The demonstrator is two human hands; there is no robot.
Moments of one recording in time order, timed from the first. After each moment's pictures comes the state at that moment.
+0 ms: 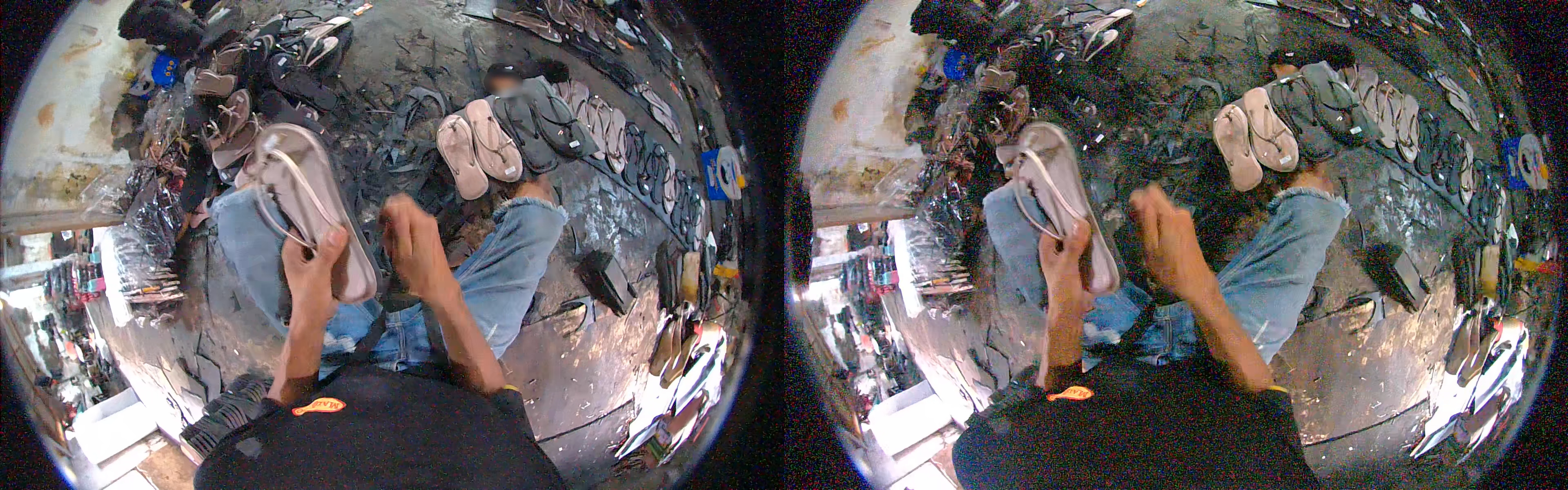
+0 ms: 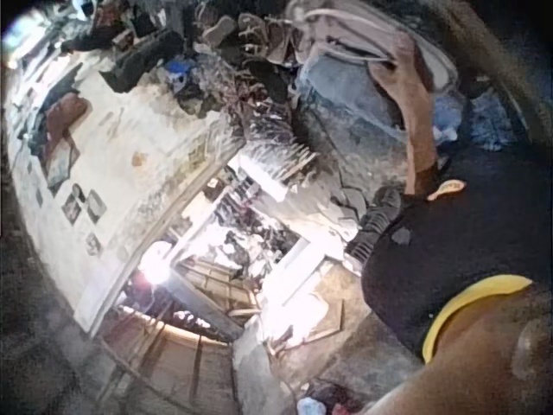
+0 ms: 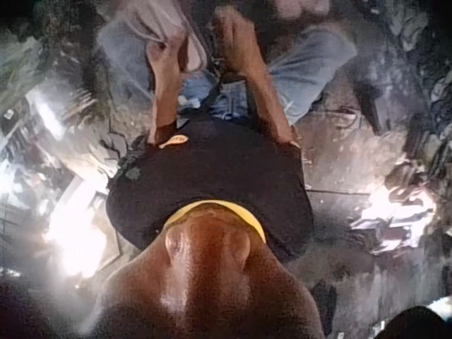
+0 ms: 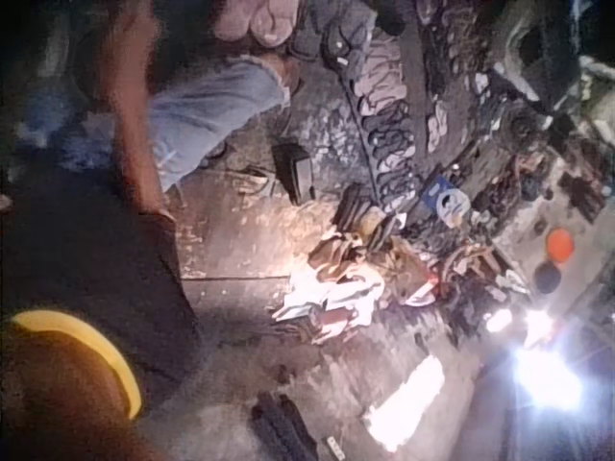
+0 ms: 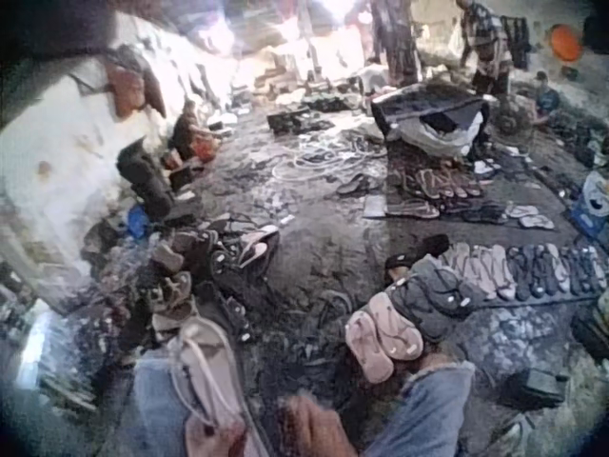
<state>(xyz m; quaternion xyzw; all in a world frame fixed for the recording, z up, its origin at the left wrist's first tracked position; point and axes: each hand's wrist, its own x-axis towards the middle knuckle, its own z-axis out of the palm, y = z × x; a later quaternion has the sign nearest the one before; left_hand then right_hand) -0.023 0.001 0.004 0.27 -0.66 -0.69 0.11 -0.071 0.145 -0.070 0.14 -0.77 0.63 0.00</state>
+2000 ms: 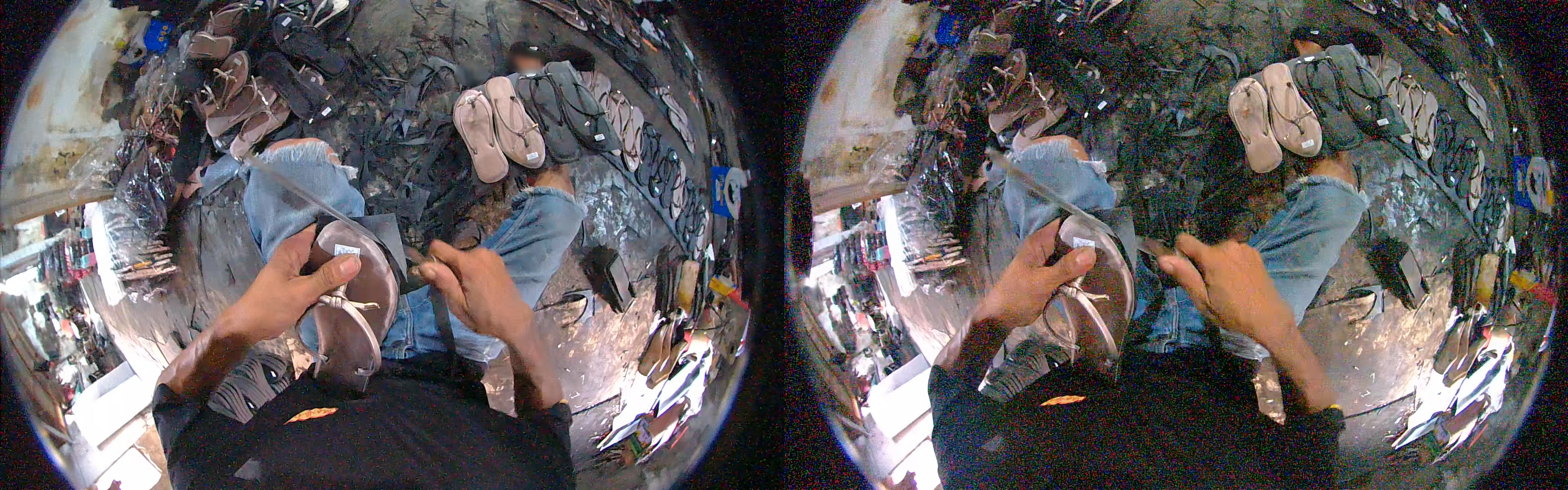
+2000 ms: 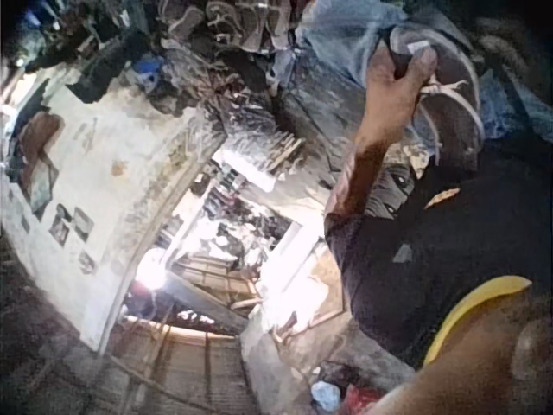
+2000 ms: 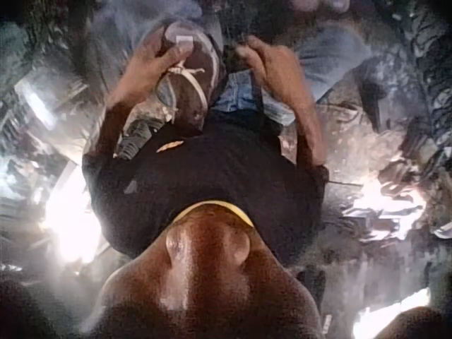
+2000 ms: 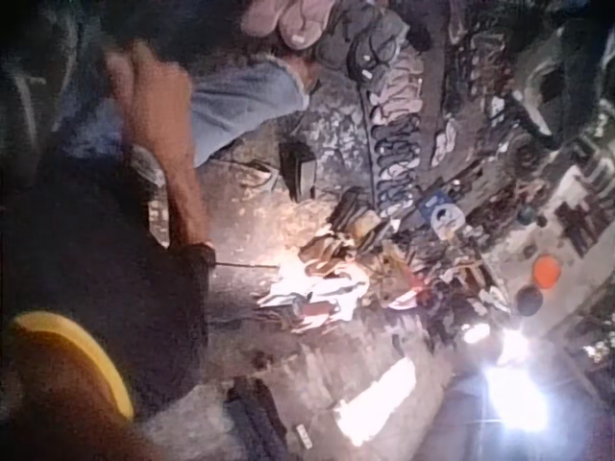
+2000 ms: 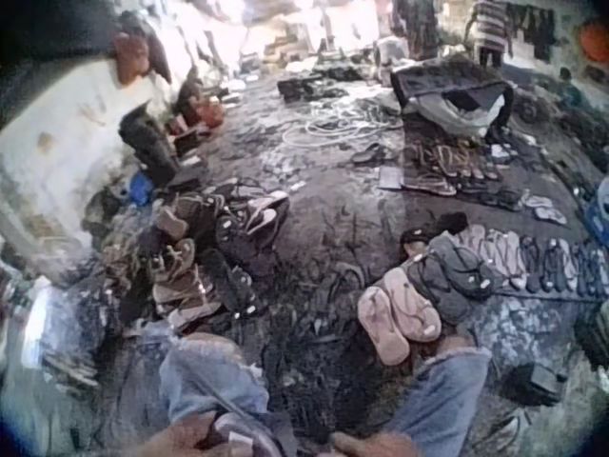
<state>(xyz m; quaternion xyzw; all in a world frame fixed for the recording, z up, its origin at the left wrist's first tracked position) -0.025 -0.057 0.064 0.18 -0.66 -0.64 -0.33 -0.058 0.205 0.004 0.22 -0.84 0.40 -0.28</state>
